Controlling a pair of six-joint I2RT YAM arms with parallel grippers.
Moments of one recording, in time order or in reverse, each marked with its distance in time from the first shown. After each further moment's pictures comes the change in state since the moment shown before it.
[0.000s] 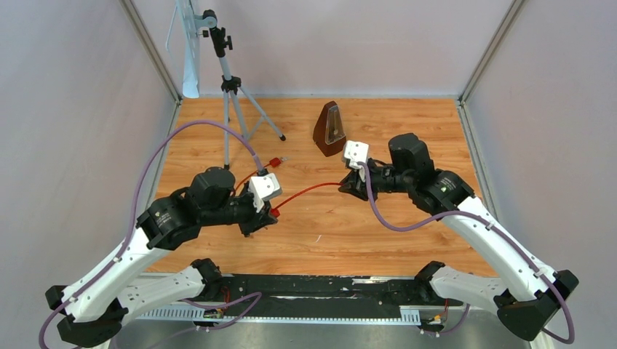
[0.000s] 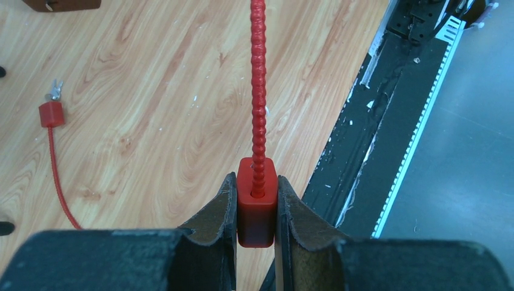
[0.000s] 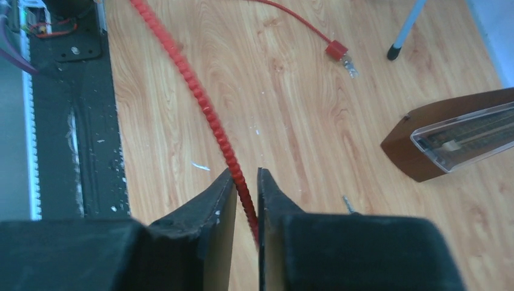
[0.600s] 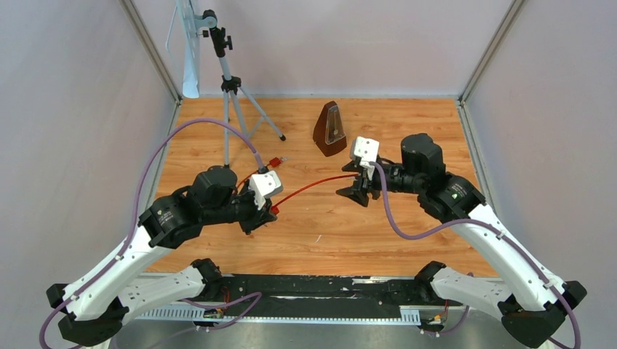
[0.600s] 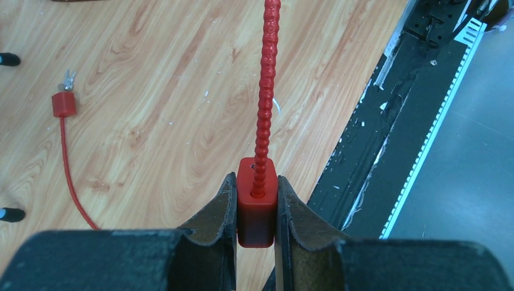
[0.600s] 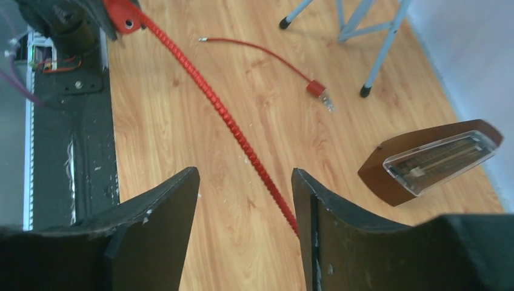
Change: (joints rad) left arm 0.000 0.011 0.005 0.001 -0.045 -0.009; right arm 0.000 -0.061 0.008 0.105 -0.006 0.057
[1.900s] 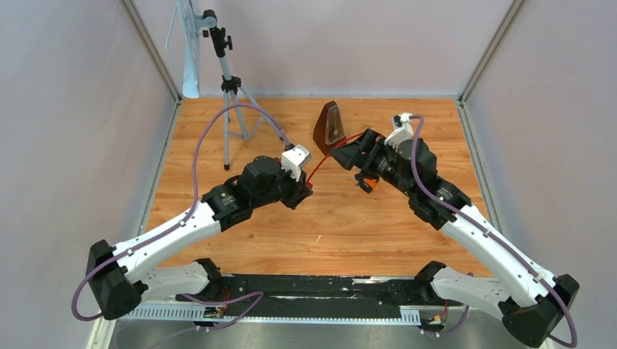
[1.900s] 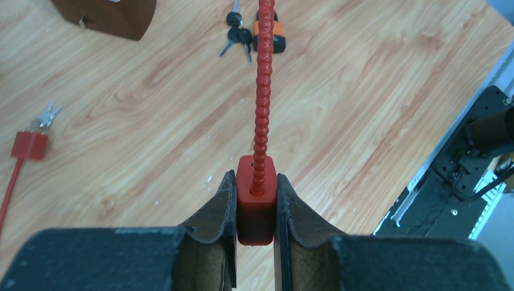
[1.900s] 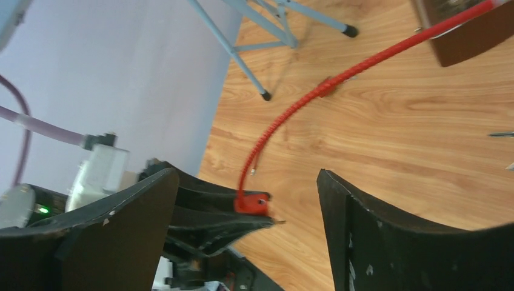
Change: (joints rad) left arm 0.000 0.291 -0.204 0.672 -0.146 -0.281; right arm 0.019 0.032 -0.127 0.303 0.542 1.292
